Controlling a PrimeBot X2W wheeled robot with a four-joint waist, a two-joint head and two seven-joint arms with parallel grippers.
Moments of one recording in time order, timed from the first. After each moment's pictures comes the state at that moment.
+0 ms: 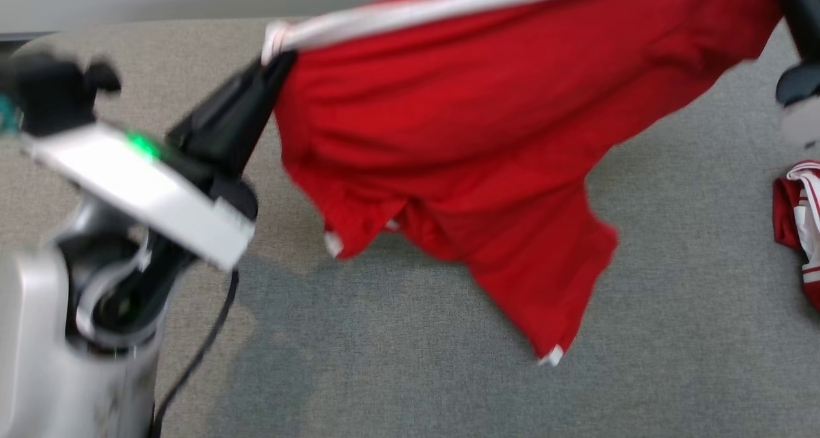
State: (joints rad) left arm -0.47 0.20 -0.12 -0.35 -0.84 -0.03 0.57; right arm -0.88 -0.68 0.56 0.19 0.86 0.13 -0.12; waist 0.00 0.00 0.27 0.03
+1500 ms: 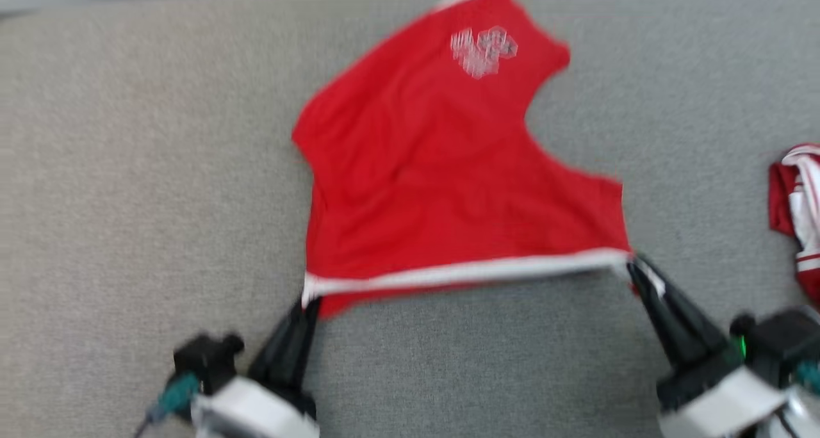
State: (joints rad) left arm -0.22 0.20 -0.42 0.32 -0.57 -0.12 -0.26; right arm -0.17 -0.43 0.39 0.02 0.40 0.13 -0.26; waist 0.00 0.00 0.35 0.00
